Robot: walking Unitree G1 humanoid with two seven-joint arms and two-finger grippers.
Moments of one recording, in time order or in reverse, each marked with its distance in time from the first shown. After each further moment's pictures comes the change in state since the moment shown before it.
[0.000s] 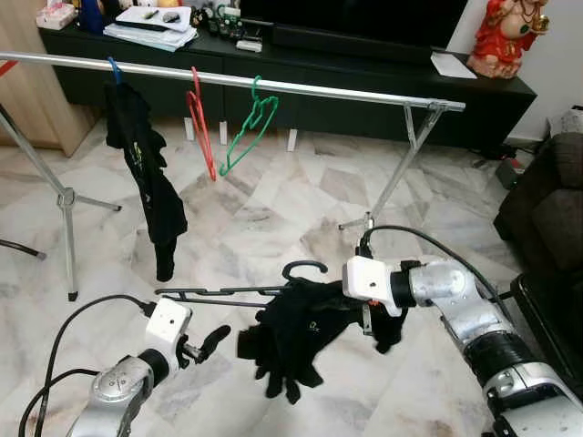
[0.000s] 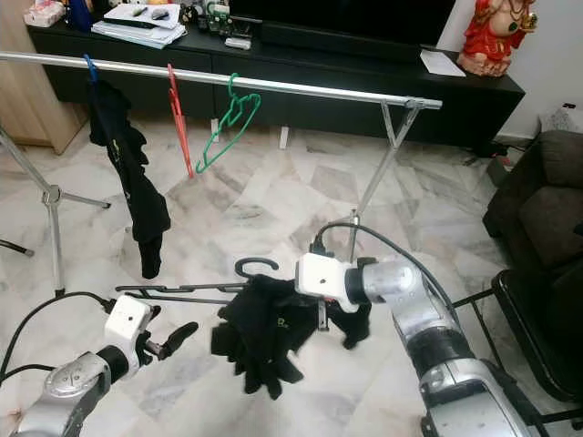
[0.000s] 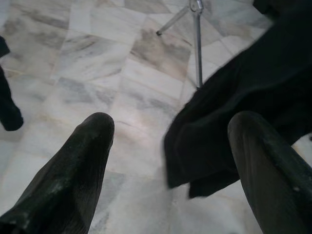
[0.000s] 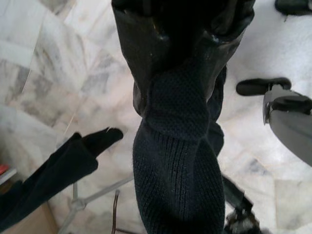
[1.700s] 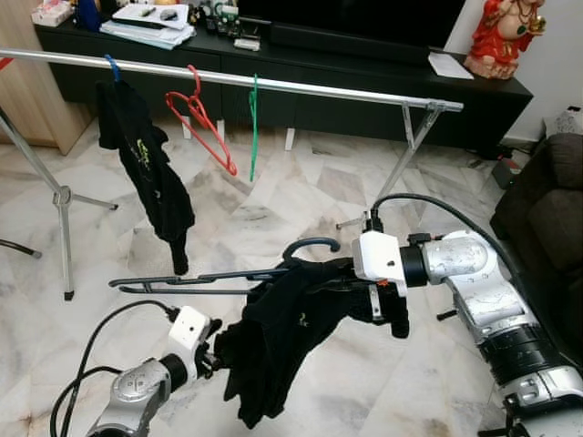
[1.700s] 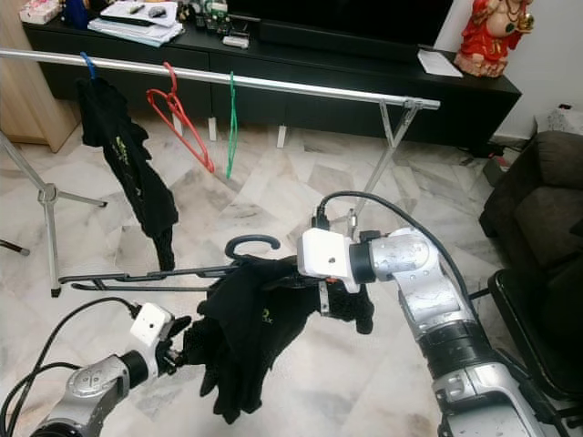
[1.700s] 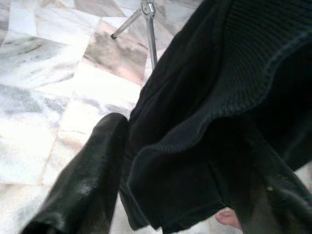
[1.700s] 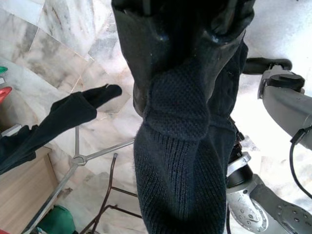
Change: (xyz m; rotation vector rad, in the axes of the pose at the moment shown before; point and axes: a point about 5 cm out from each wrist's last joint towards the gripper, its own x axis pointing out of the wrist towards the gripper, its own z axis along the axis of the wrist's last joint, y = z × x) left arm 0.020 -0.018 -0.012 -0.034 -0.022 -0.172; right arm -0.020 -0.007 0.044 -0.081 -0.134 0.048
